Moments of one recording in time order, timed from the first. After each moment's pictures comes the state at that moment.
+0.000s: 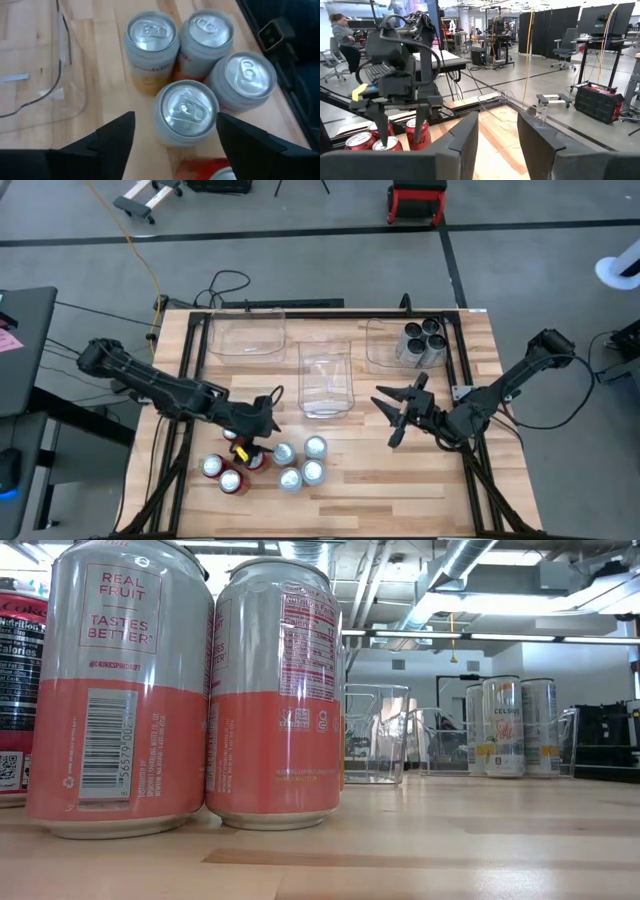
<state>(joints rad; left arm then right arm) -0.37 1.22 0.93 -0.47 -0.06 -0.13 0.63 1.13 0.75 0.42 1.13 0.03</state>
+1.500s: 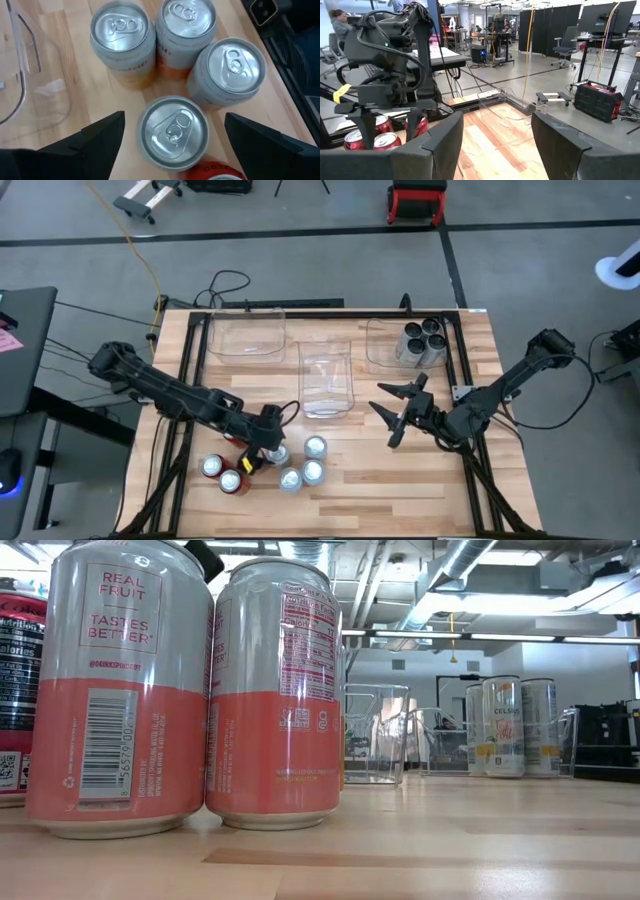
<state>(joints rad) -0.40 1.38 1.07 -0.61 -0.03 -0.06 0.63 1.13 0.75 0.39 1.12 0.05</state>
